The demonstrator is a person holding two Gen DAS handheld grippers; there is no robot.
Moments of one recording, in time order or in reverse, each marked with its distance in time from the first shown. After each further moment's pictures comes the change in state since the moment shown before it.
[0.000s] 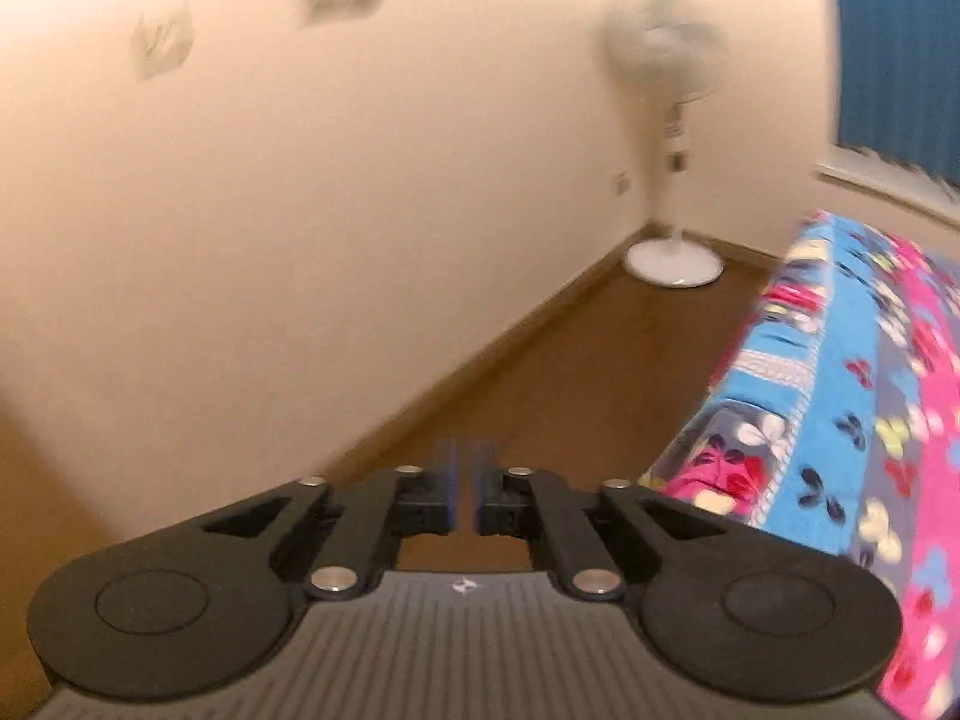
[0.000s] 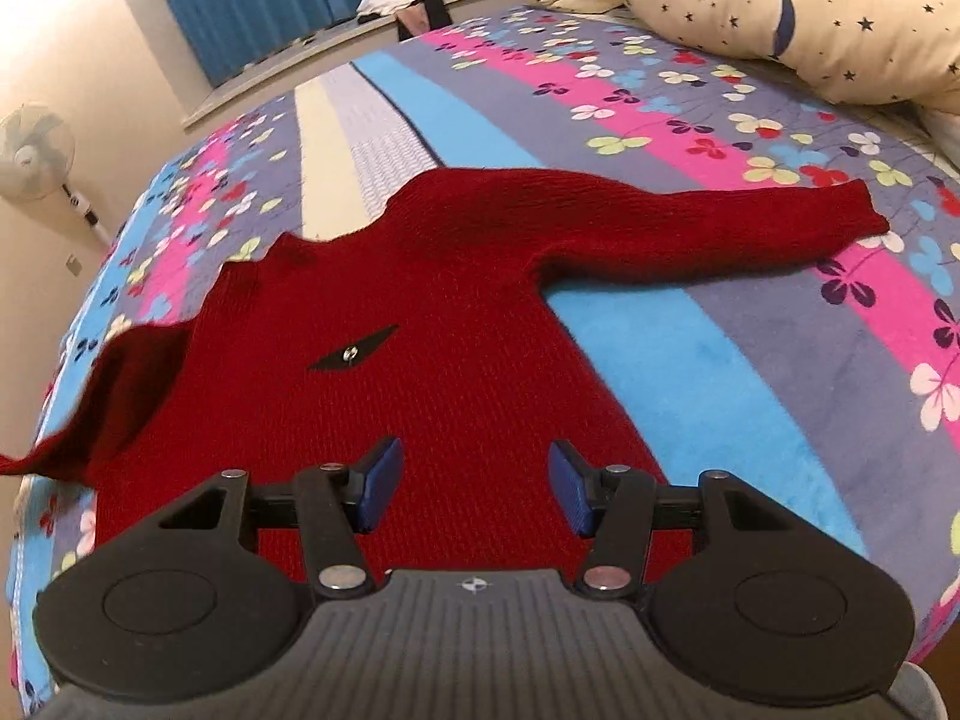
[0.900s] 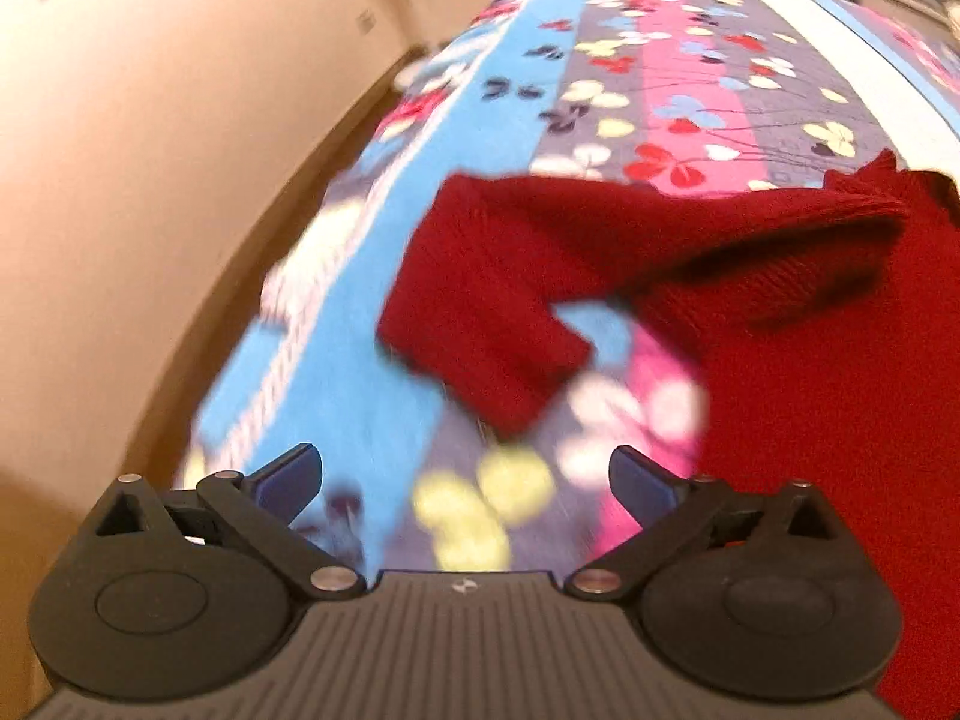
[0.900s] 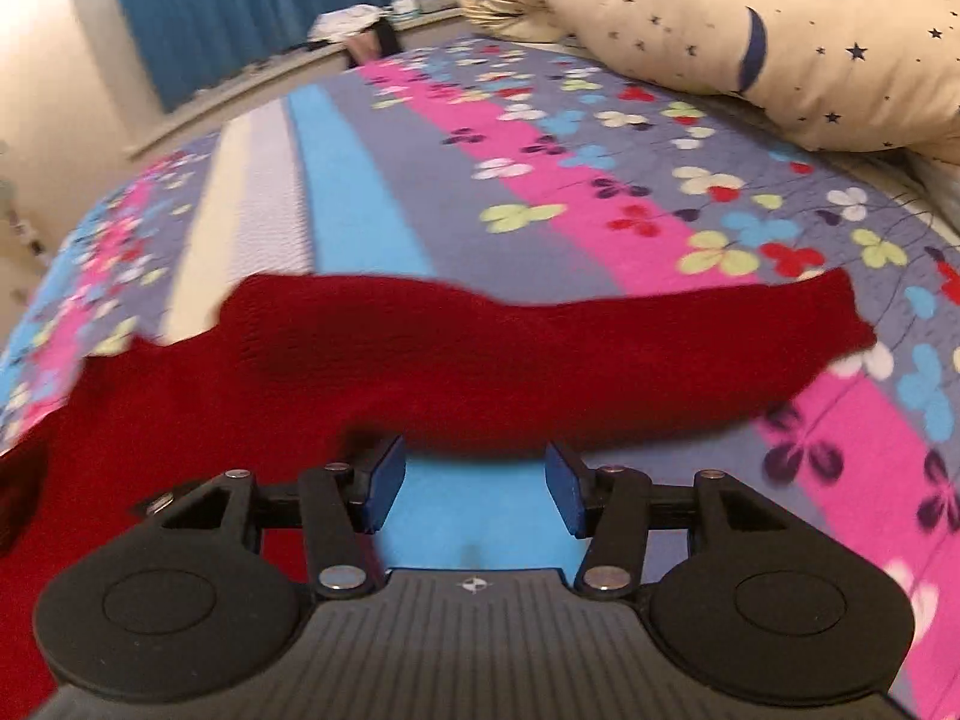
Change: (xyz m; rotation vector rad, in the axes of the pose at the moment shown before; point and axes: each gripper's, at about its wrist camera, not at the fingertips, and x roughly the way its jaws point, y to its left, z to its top) left arm -0.105 -0.113 -0.282 0.532 0.162 -0.246; right arm 0.080 -0.099 0.088 -0.015 -0.059 -0.054
